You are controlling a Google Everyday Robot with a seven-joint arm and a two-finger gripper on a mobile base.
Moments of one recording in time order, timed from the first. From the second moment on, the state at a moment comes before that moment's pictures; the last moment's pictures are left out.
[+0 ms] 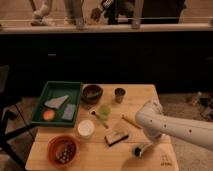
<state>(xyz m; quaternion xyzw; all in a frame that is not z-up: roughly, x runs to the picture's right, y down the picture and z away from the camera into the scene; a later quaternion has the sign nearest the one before) 0.269 0.289 0.769 -0.42 0.05 -0.25 0.87</state>
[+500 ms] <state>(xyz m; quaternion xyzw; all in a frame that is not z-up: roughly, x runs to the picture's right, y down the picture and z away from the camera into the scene) 0.269 0.257 0.787 -0.41 0.06 -0.26 0.87</state>
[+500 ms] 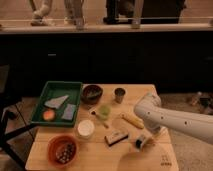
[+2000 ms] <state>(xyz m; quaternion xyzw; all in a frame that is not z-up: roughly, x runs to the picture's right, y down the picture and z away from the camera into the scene) 0.308 0.296 0.784 -0.48 0.05 -0.25 0.84</state>
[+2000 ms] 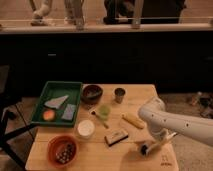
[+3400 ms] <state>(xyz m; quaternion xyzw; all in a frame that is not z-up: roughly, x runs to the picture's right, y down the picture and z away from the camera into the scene) 0.214 0.331 0.766 -0.48 -0.01 -0.36 0.80</state>
